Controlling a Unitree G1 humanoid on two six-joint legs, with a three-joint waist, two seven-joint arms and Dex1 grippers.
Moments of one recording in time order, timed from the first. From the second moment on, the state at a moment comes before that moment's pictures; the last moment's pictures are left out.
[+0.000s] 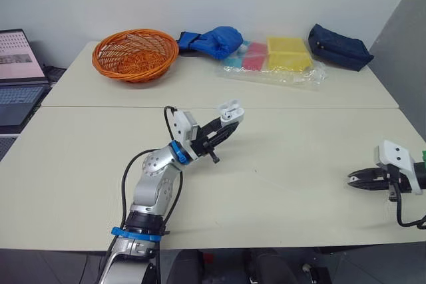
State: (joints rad) left arm -0.40 0.19 -0.04 0.11 -0.42 -0.03 -0.90; right arm -0.17 -1.14 -0.05 0.27 0.24 0.06 1.38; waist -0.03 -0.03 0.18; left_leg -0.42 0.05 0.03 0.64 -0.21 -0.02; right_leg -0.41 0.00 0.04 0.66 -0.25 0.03
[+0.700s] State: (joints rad) left arm -0.38 0.21 -0.04 0.06 -0.42 0.00 -0.88; right arm -0.29 -1.12 0.02 0.61 0.09 -0.14 1.35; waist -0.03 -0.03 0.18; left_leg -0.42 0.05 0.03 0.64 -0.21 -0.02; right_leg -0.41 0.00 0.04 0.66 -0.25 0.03
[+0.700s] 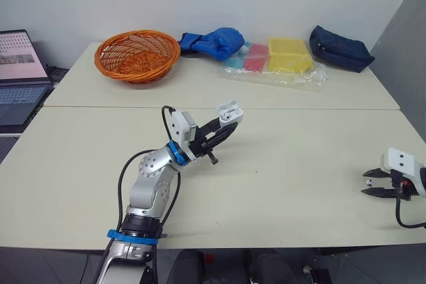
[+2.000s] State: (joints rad) left arm -0.35 0.20 -0.04 0.04 -0.42 0.00 -0.86; right arm -0.33 -1.17 0.13 0.26 -0.06 0.48 1.33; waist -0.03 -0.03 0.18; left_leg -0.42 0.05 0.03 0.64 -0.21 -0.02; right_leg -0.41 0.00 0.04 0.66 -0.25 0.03
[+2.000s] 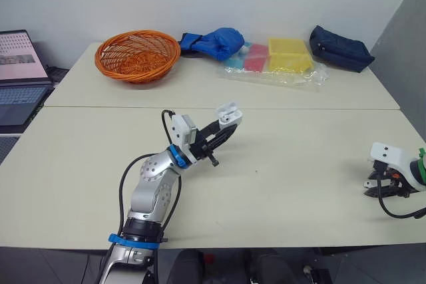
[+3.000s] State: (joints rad) left arm -0.34 0.20 -0.04 0.02 -0.42 0.00 -0.86; right arm -0.37 -1.15 0.15 0.29 -0.06 0.46 1.31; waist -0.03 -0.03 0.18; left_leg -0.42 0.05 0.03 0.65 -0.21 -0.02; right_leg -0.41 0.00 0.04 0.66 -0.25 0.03
